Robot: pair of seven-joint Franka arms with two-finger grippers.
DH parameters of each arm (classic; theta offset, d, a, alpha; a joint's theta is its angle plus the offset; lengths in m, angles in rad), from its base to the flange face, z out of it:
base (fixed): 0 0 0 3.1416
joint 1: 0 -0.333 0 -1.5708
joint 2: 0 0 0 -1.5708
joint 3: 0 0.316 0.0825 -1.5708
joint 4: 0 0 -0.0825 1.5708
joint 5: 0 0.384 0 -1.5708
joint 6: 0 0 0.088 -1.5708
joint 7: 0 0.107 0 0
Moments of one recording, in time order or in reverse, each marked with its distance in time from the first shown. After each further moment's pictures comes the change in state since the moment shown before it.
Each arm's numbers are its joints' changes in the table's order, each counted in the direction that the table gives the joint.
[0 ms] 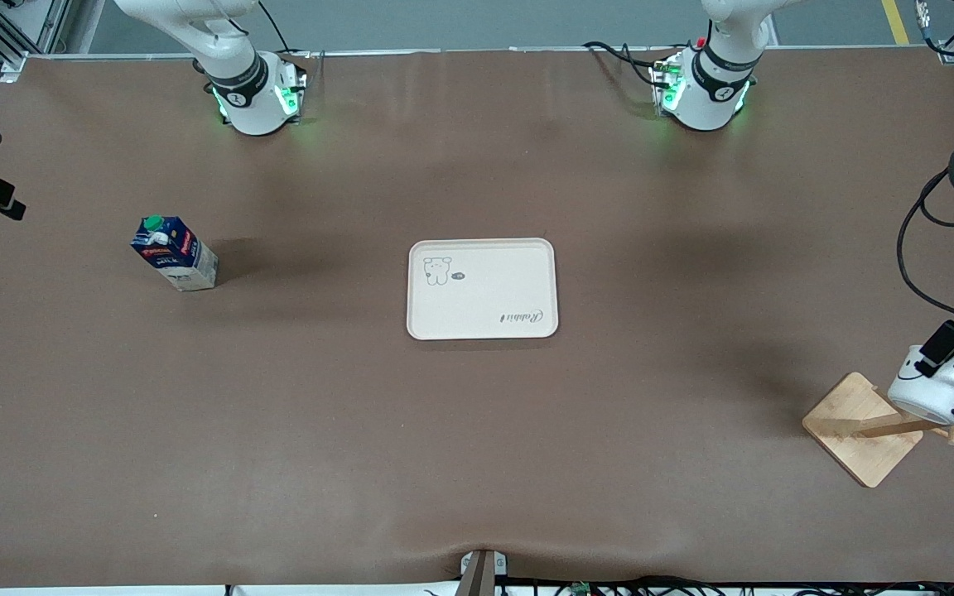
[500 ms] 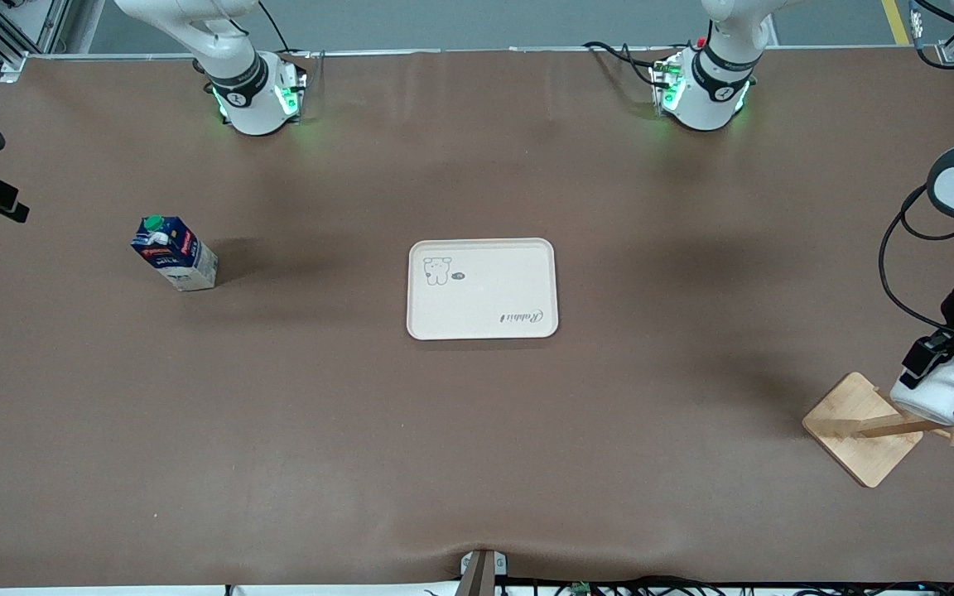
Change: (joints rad) left arm 0.002 -0.033 -0.022 -0.003 0.000 -0.035 0.012; right arm 0.000 -0.007 0.000 0.000 0.000 0.001 0.000
